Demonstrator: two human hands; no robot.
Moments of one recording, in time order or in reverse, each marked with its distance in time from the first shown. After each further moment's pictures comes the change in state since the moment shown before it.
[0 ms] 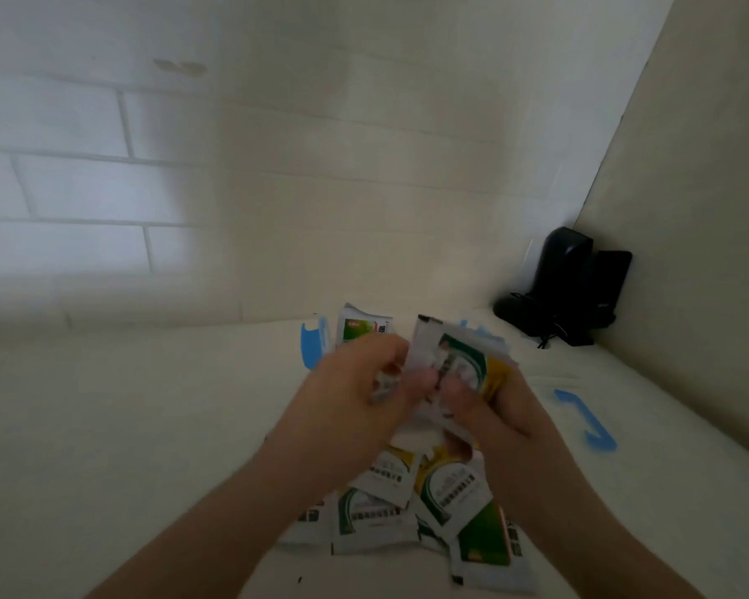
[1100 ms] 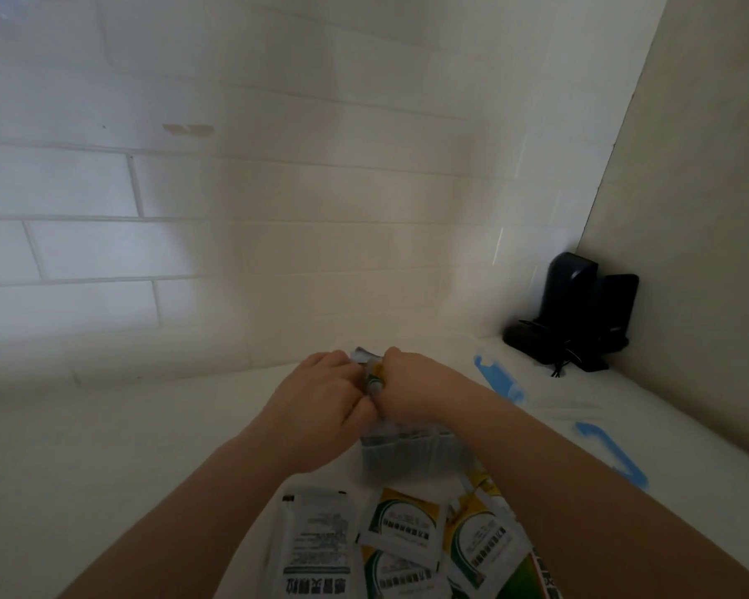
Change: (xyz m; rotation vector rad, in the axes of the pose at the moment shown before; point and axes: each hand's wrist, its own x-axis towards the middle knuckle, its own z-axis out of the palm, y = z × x) left_hand 0.053 -0.071 -0.036 0.739 -0.207 0.293; right_hand 0.129 0.005 0.053 -0.986 -0.534 0.067
